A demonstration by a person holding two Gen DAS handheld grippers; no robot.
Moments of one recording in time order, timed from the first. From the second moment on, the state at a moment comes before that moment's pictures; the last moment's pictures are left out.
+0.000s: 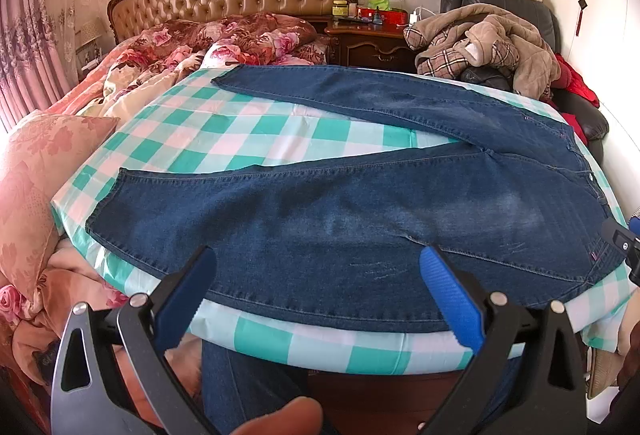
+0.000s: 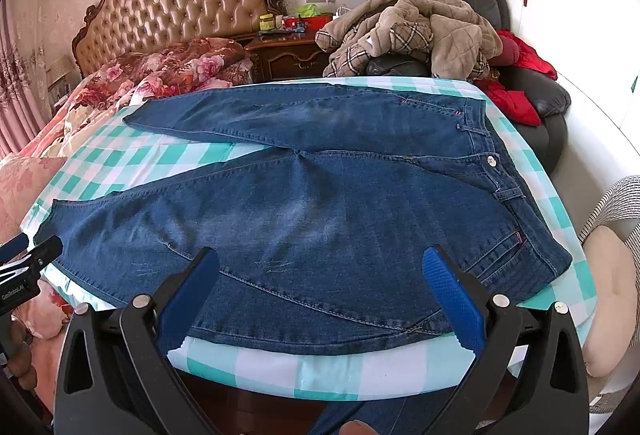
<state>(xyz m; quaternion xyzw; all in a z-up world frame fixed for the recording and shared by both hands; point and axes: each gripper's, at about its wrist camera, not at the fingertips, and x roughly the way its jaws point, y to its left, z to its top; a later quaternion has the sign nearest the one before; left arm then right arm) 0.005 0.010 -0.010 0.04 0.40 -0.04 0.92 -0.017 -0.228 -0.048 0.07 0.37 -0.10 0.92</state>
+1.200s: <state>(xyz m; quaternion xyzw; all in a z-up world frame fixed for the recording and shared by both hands) 0.067 0.056 -0.033 -0.04 0.44 -0.09 0.89 0.303 -0.565 -0.130 0.10 0.51 -0.12 0.85</state>
